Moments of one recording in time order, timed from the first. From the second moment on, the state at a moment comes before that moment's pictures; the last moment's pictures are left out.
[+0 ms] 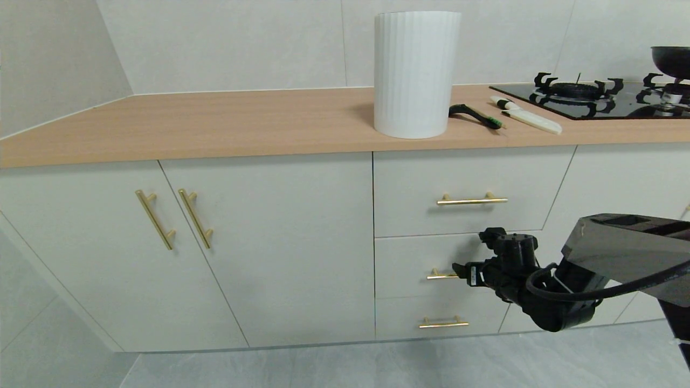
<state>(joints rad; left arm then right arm) 0.00 0.00 0.00 0.00 -0.06 0.03 0.25 2.43 -0.95 -1.01 -0.12 0.12</state>
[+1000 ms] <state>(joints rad) 0.00 0.00 0.00 0.00 -0.06 0.03 0.25 2.48 -0.96 -1.01 -0.13 0.12</state>
